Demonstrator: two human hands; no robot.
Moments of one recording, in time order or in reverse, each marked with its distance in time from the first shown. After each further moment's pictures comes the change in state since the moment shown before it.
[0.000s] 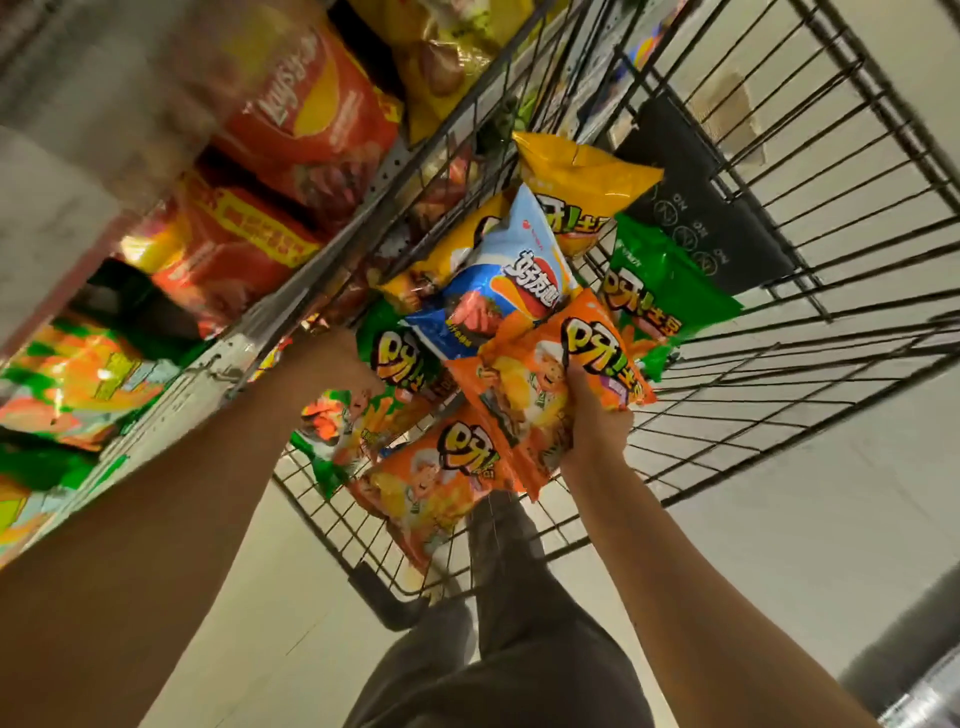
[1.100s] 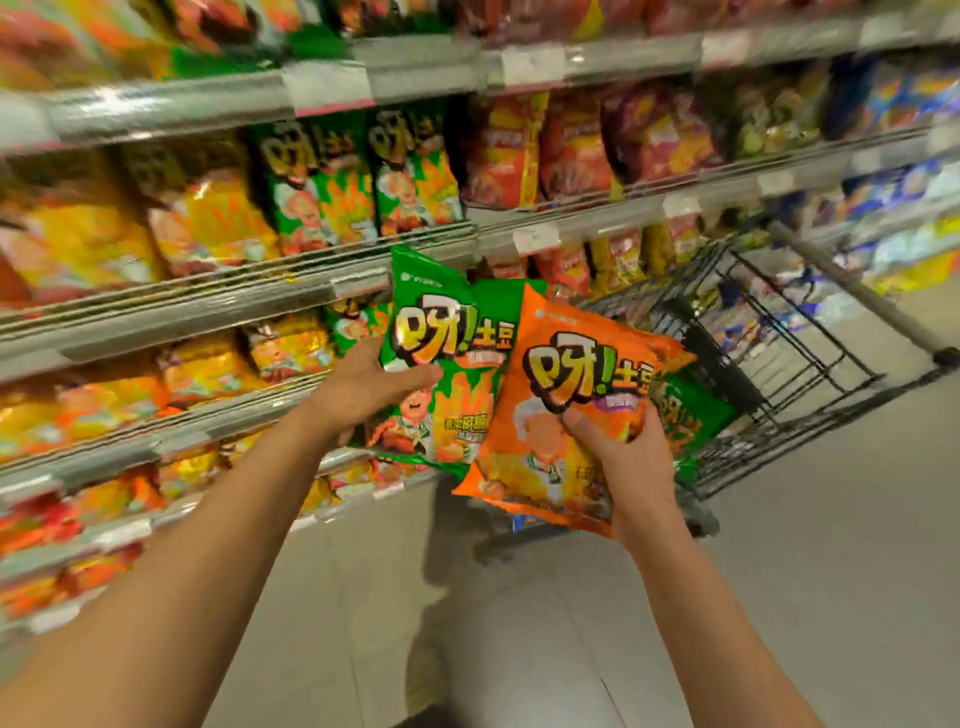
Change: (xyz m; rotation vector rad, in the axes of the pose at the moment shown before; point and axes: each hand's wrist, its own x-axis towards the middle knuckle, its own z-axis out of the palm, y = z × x) left_hand -0.459 -0.150 0.233 -1.277 0.849 0.537; right_hand -0.302 0.139 -0.215 -0.424 -0.789 -1.080
